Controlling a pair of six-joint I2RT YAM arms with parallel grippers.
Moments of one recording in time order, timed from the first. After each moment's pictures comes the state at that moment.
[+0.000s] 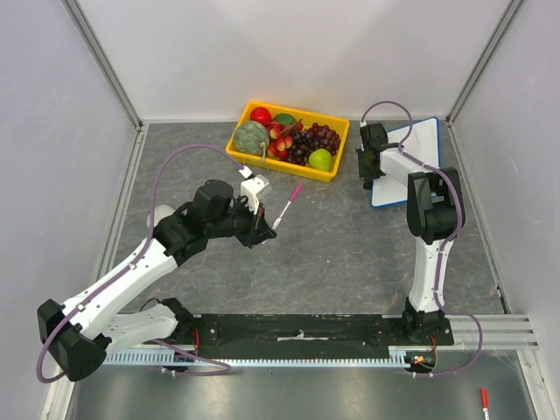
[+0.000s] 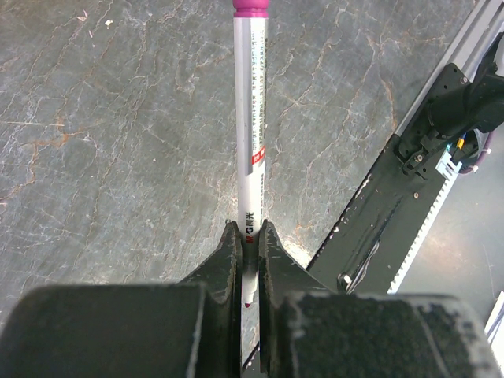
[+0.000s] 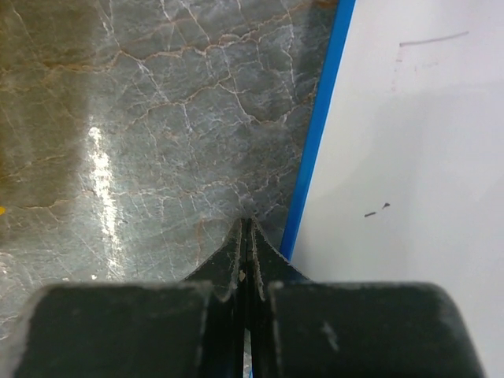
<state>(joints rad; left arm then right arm) -0.71 1.02 0.94 -0.49 0.34 -0.16 0.17 2.13 1.55 -0.43 0.19 0.10</state>
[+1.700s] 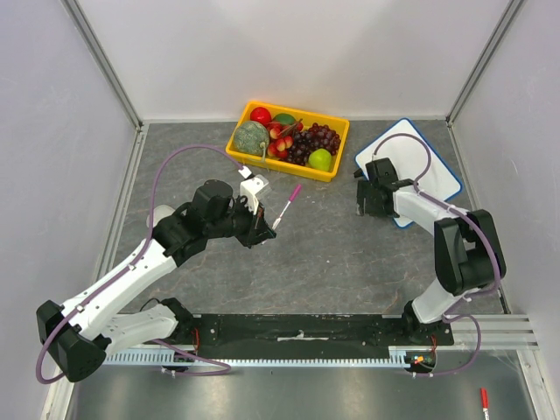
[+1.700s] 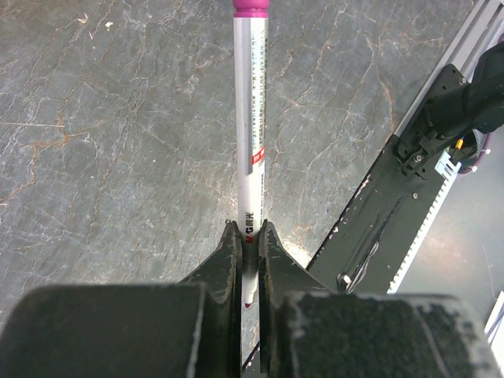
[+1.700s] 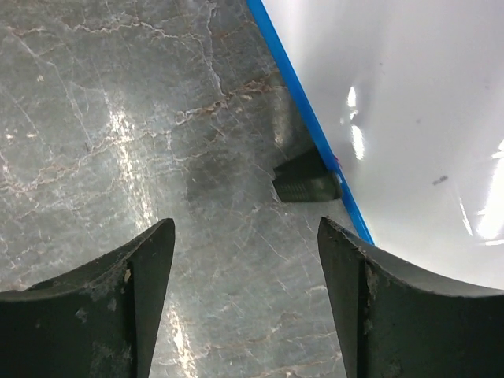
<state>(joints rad) -0.71 1.02 0.94 -0.49 0.35 -0.16 0.24 1.61 0.97 -0.43 0.22 0.29</state>
